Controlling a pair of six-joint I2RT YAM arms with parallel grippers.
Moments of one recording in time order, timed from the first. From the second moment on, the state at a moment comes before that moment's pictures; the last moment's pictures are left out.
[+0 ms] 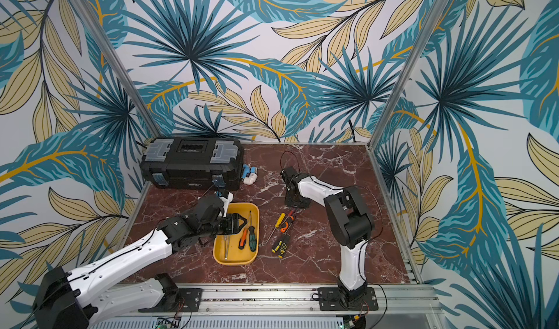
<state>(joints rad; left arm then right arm) -0.73 1.09 0.75 -0.44 0.10 -0.75 0.44 1.97 1.34 -0.71 0.19 0.62</state>
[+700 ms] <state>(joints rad) -0.72 1.09 0.75 -0.44 0.11 -0.75 0.44 2.03 1.44 -0.72 0.18 0.49</state>
